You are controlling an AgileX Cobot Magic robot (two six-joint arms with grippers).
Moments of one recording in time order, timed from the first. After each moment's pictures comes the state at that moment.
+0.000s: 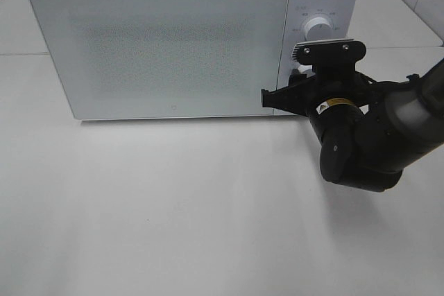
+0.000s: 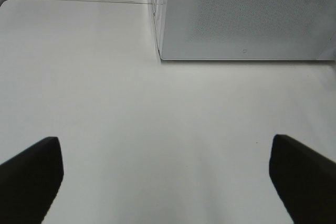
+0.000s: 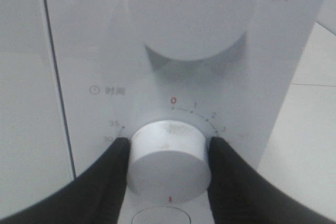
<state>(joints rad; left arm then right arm) 0.05 0.00 -0.52 -0.23 1.07 0.09 0.56 2.07 -0.75 0.64 -1.18 -0.27</state>
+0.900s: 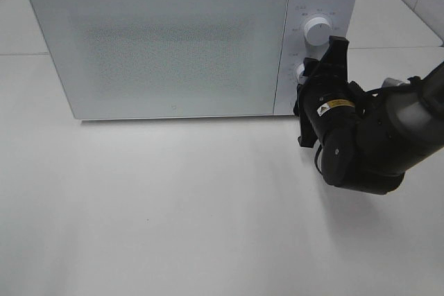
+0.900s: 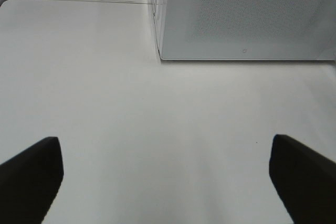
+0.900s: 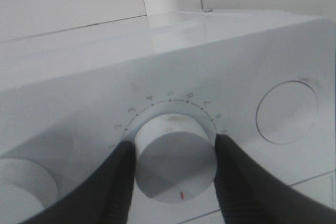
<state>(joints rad) 0.05 0.00 -0.52 -0.23 1.07 0.09 0.56 2.07 -0.73 0.62 -1.20 1.52</state>
